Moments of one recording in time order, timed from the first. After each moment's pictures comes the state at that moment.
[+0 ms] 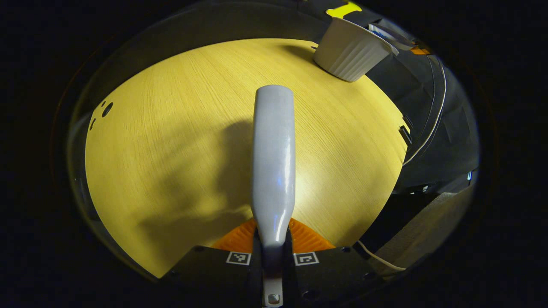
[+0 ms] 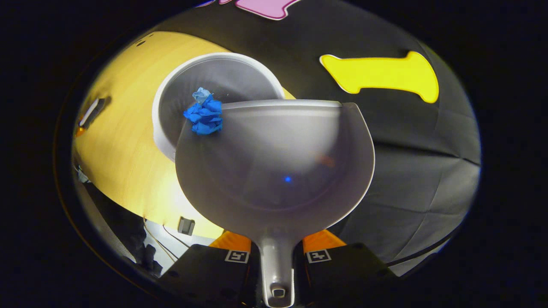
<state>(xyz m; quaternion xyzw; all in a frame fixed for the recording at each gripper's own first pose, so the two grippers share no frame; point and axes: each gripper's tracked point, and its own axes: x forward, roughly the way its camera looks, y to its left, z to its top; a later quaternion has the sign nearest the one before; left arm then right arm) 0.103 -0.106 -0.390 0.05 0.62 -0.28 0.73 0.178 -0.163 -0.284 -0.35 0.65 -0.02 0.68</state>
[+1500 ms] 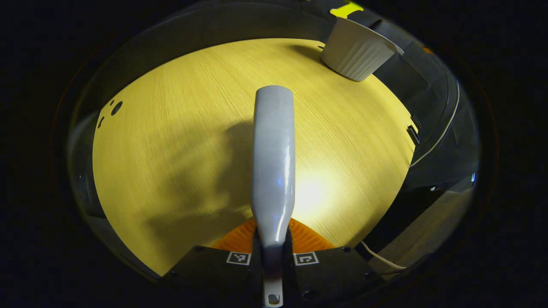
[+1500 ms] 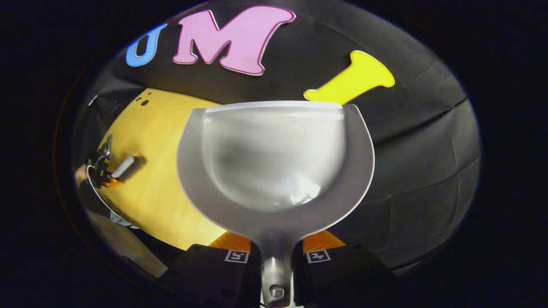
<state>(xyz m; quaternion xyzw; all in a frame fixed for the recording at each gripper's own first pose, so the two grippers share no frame) 0.105 -0.114 -0.386 0.08 0.63 -0.25 0.73 0.174 -0.118 -0.246 -0.15 0.52 0.01 0.84</state>
